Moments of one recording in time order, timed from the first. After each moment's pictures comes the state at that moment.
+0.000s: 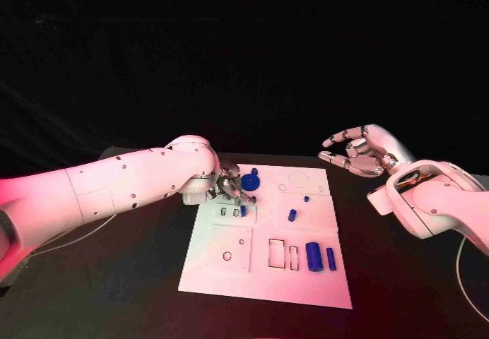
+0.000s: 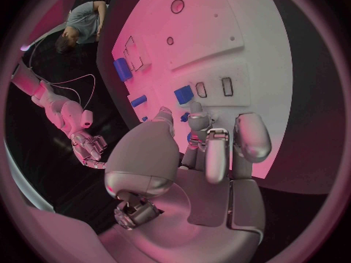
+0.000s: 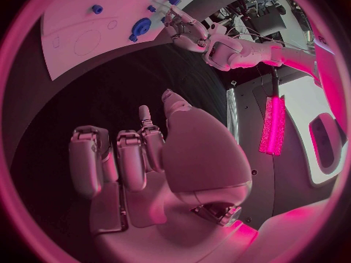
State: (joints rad) left arm 1.33 -0.61 -0.06 1.31 -1.08 0.32 -0.51; left_hand 1.14 0.03 -0.05 0.29 0.06 0.85 0.08 0.69 0.62 1.21 0.01 1.08 0.95 1.47 -0.05 1.54 1.31 0.11 1.38 0.03 1.32 1.08; right arm 1.32 -0.95 -0.12 1.64 -0.93 -0.62 0.07; right_hand 1.37 -0.11 0.14 0.28 0.20 0.91 0.16 0.19 0.37 1.43 0.08 1.41 1.31 1.47 0.01 1.54 1.31 0.02 1.47 0.11 1.44 1.31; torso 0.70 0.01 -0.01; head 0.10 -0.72
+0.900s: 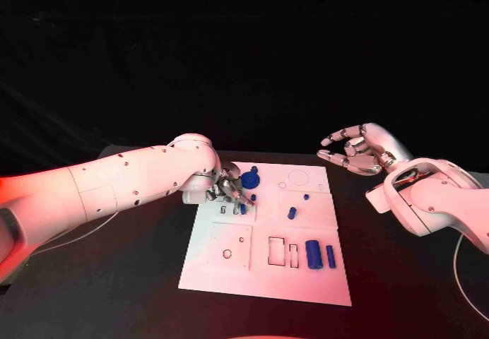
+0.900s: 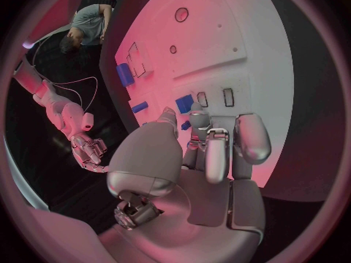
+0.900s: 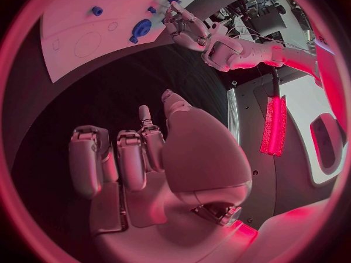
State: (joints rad) left arm 1.33 -0.59 -0.06 1.29 -1.05 0.38 -0.51; left_hand 1.19 0.06 -0.05 0.29 0.06 0.82 0.08 0.69 0.65 1.19 0.01 1.06 0.92 1.47 -0.05 1.54 1.31 0.11 1.38 0.04 1.33 1.10; right arm 1.32 -0.95 -0.12 1.64 -0.94 -0.61 0.06; right_hand 1.37 -0.11 0.15 0.29 0.21 0.91 0.16 0.19 0.37 1.43 0.08 1.41 1.31 1.46 0.01 1.54 1.31 0.02 1.47 0.11 1.44 1.31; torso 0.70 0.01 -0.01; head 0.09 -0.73
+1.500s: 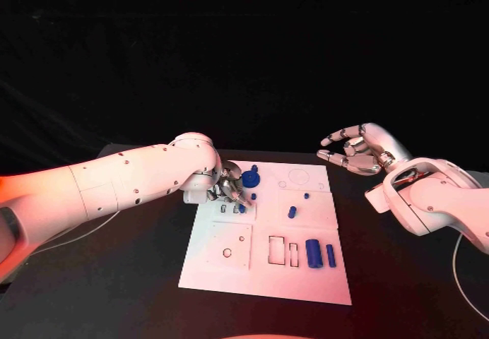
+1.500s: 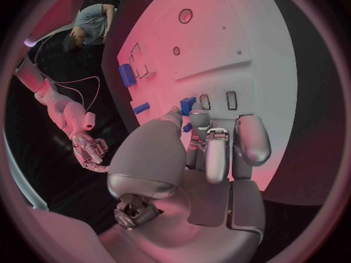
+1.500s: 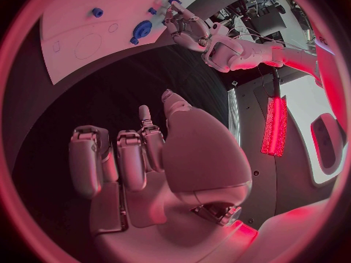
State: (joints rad) left arm 1.33 -0.59 -0.06 1.29 -1.03 0.39 -0.51; left_hand 1.32 0.02 0.17 0.29 0.06 0.82 0.08 0.66 0.66 1.18 0.01 1.06 0.91 1.47 -0.05 1.54 1.31 0.11 1.38 0.04 1.34 1.11; right arm 1.32 -0.94 -0.12 1.63 -0.94 -0.61 0.06; right_hand 1.37 -0.11 0.14 0.29 0.21 0.91 0.16 0.20 0.37 1.43 0.08 1.41 1.31 1.46 0.01 1.54 1.31 0.02 1.47 0.11 1.44 1.31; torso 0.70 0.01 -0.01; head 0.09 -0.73
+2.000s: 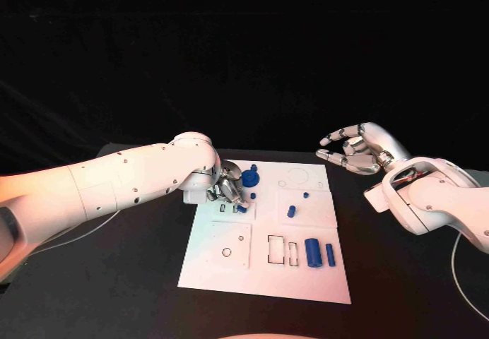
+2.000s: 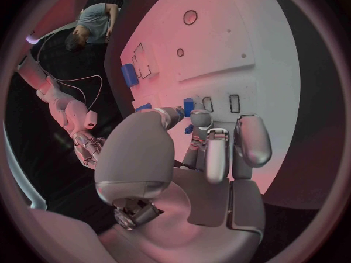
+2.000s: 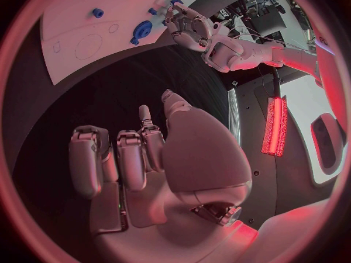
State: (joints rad) left arm 1.33 -0.59 -0.07 1.29 -1.00 0.39 -0.51; left_hand 1.24 -0.19 0.70 0.26 0.12 0.82 0.08 0.69 0.75 1.18 0.00 1.05 0.91 1.47 -0.05 1.54 1.31 0.10 1.38 0.03 1.35 1.14; right arm 1.32 -0.94 -0.12 1.63 -0.94 -0.61 0.06; right_hand 1.37 -0.11 0.14 0.29 0.21 0.91 0.16 0.20 0.37 1.43 0.08 1.41 1.31 1.46 0.01 1.54 1.31 0.02 1.47 0.11 1.44 1.31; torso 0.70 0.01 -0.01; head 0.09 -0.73
